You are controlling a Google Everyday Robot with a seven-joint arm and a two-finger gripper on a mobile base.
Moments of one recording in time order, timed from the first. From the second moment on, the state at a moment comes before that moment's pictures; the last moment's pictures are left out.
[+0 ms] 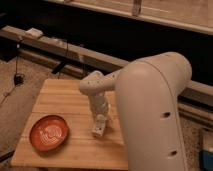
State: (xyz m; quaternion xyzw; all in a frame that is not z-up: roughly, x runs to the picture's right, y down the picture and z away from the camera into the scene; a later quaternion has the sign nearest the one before) arm -0.004 0.186 0.798 -0.22 0.39 0.67 0.60
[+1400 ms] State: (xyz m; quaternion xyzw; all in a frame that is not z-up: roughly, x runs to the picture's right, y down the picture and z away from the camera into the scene) arm -0.007 0.188 0.836 -0.31 0.33 0.68 0.58
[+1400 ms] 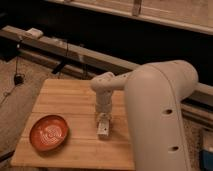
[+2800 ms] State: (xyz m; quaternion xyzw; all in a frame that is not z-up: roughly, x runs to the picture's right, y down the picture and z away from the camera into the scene) arm -0.153 0.143 0.773 -0.39 0.22 0.55 0.70
